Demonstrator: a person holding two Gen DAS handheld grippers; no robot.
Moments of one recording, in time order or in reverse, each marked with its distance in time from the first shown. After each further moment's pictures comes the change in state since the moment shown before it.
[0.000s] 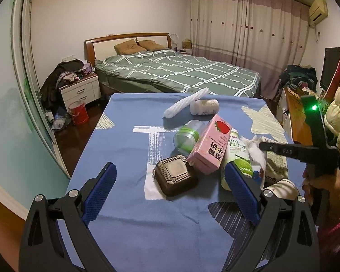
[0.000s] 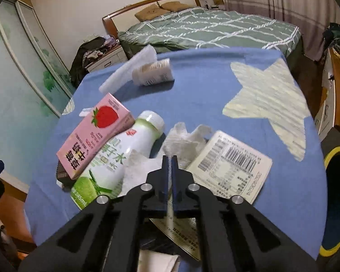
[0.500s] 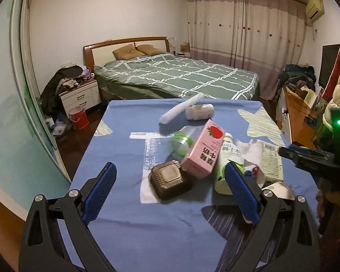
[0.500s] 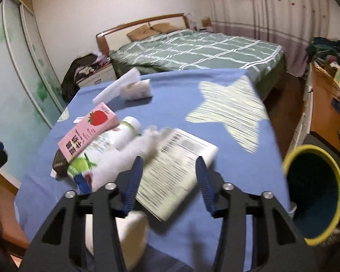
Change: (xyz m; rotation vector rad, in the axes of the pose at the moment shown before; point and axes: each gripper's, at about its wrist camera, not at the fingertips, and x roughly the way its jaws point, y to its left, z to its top) left arm -0.011 -0.003 0.008 0.022 -0.027 0.006; right arm -0.047 -0.013 -0.024 -0.027 -0.121 -0.104
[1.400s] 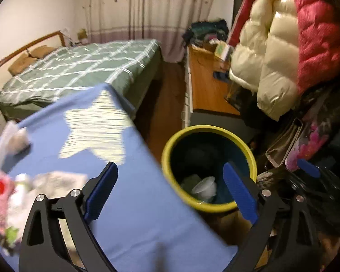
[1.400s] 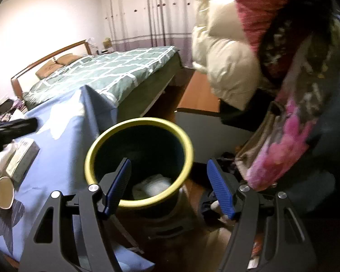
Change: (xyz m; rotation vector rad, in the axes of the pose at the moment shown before) left arm 0.068 -0.351 0.024 0.340 0.148 -0.490; right arm -0.163 -0.237 -0.122 0.327 -0.138 -0.489
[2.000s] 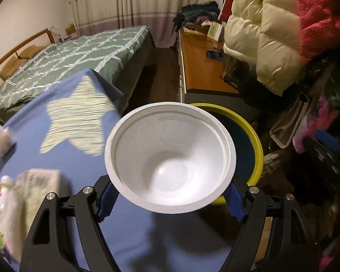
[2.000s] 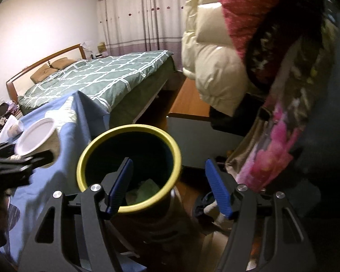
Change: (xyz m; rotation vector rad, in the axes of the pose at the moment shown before) left arm 0.069 -0.035 -0.005 0.077 0.124 -0.028; right arm -0.007 -0.022 0.006 0.021 -0.034 -0.056
